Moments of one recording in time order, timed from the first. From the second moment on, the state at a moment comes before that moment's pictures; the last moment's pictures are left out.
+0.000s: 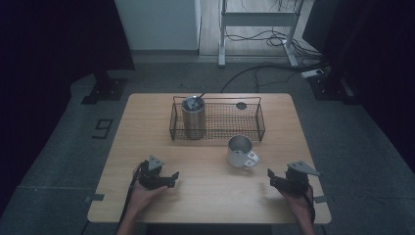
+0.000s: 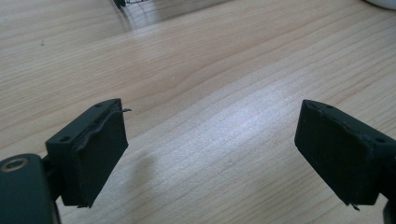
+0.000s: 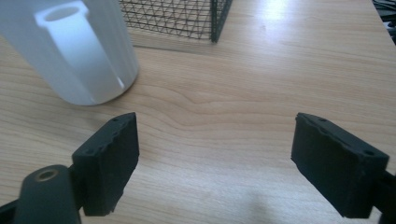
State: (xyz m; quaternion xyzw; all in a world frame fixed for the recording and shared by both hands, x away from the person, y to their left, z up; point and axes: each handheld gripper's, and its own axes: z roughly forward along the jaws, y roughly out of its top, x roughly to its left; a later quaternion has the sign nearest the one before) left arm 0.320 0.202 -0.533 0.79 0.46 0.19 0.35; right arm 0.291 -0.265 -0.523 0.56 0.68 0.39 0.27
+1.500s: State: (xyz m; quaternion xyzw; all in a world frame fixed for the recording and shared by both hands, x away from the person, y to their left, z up) left arm 0.312 0.185 -0.540 0.80 0.45 0.17 0.35; right arm 0.329 -0.190 -0.486 0.47 0.73 0.43 0.25
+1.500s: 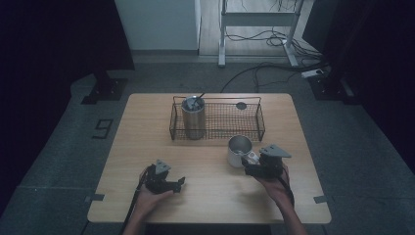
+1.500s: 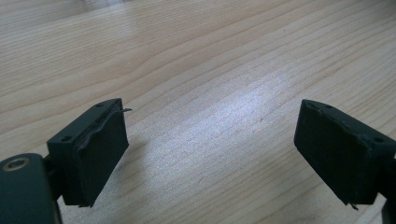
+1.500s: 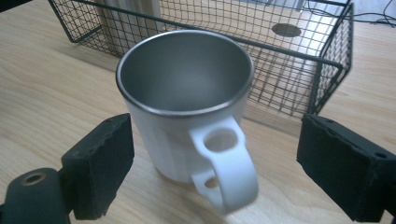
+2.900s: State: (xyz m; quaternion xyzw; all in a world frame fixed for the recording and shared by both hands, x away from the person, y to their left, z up) left arm 0.313 0.189 -0.541 0.80 0.47 0.17 0.35; right arm 0.367 -0.157 -0.475 0.46 0.74 0.43 0.24
